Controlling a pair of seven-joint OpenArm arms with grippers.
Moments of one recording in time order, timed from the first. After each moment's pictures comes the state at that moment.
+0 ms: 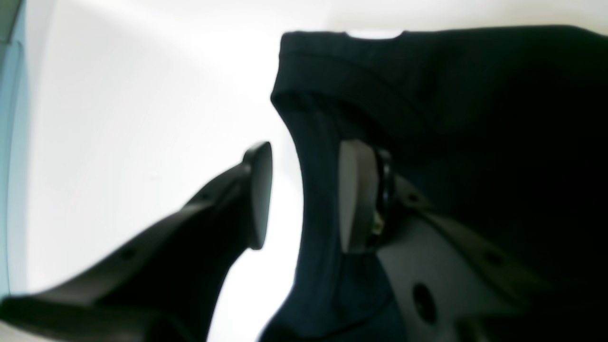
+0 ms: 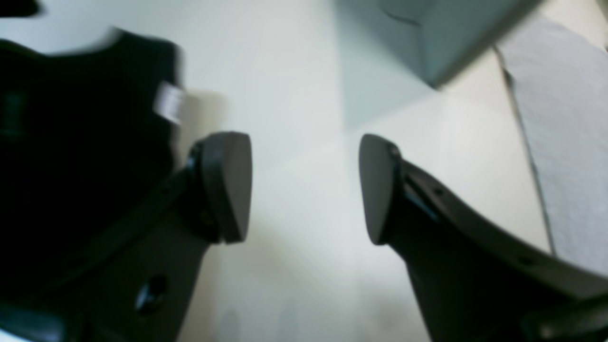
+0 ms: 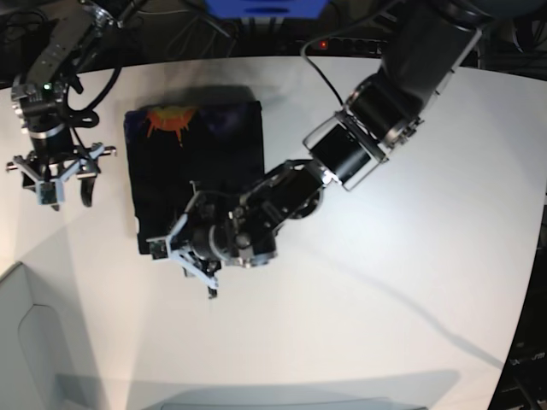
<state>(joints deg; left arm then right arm) -35.2 1.3 48.5 69.2 -4.0 -33.6 37.8 -12.3 -2.0 36.9 117.2 1.4 39.5 -39.9</state>
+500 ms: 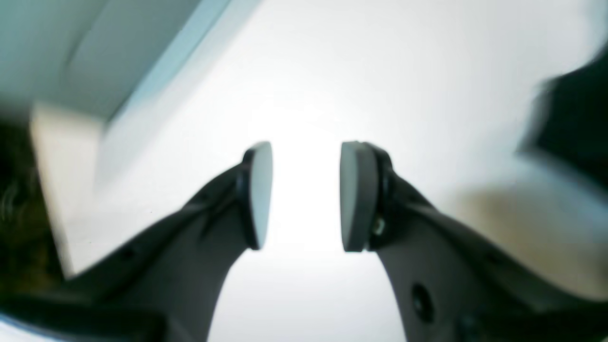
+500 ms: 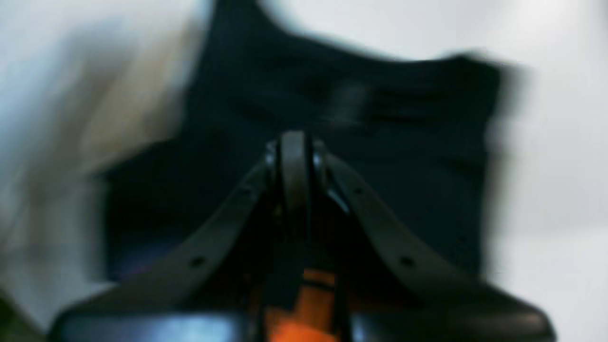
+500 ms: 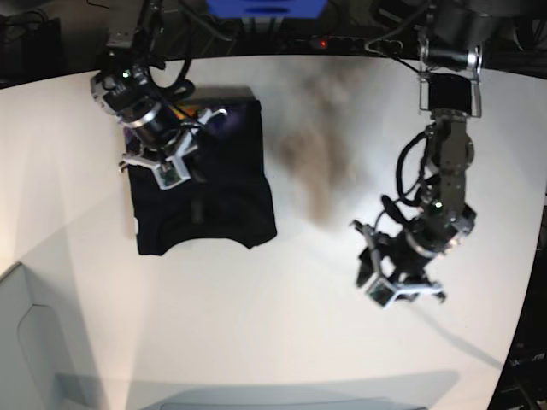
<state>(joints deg) -12.4 -19.2 1.0 100.1 -4.0 -33.3 44.7 -21.1 -7.5 8.8 116.5 1.2 39.5 -40.0</state>
